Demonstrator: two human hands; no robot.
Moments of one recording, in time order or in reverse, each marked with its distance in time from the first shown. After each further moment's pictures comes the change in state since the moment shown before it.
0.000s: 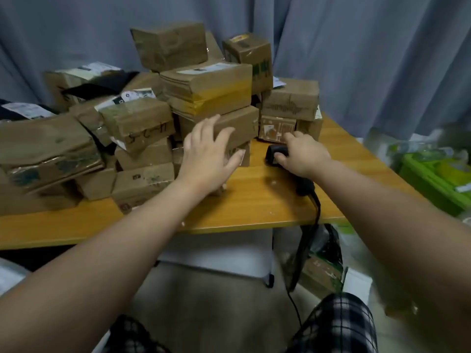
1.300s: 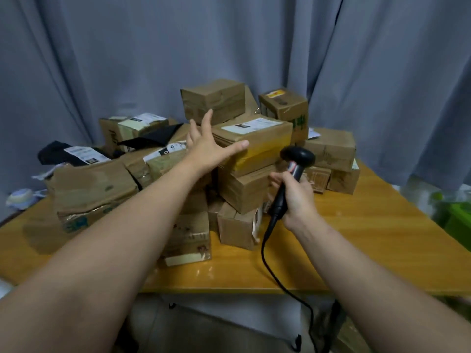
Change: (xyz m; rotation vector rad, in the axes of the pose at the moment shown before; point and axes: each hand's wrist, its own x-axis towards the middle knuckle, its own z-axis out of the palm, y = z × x) left_hand 0.105 -0.078 -0.064 -0.452 -0.025 -0.400; right_hand 0.025 -0.109 -0.003 1.914 0.138 0.406
